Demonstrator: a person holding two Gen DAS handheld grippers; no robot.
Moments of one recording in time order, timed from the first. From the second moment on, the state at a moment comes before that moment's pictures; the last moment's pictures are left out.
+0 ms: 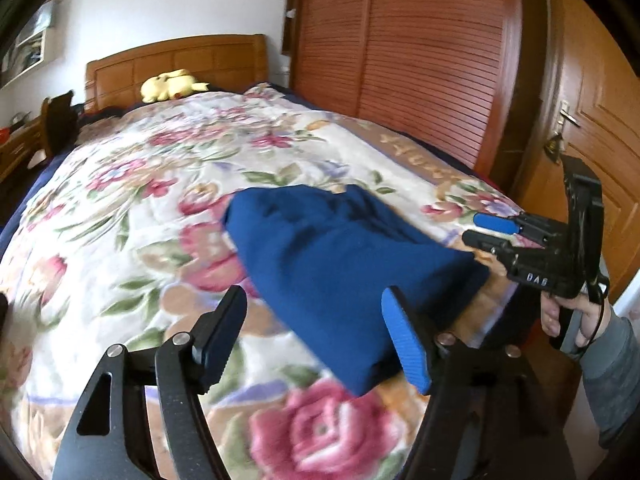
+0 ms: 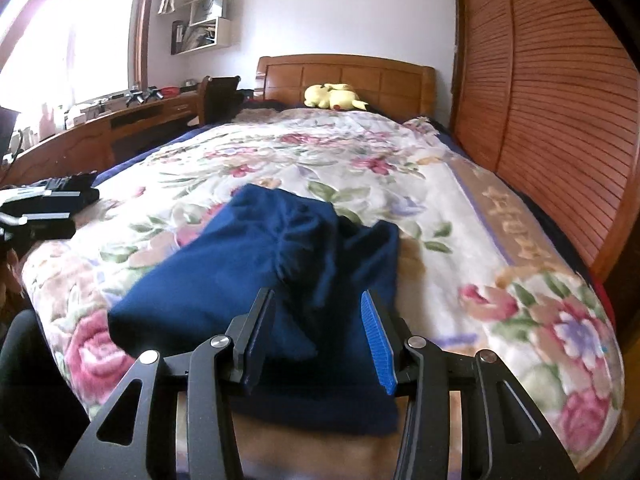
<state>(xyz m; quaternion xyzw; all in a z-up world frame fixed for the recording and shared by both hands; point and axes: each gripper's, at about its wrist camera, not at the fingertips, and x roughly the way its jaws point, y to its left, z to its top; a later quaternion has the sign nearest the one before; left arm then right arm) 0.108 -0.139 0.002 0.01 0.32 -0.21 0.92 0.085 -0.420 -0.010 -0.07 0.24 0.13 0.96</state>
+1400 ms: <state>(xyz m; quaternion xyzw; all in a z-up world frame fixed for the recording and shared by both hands) 0.090 -0.018 -0.071 -0.06 0.35 -0.13 0.92 0.137 -0.375 -0.061 -0.08 0.37 0.15 0.91</state>
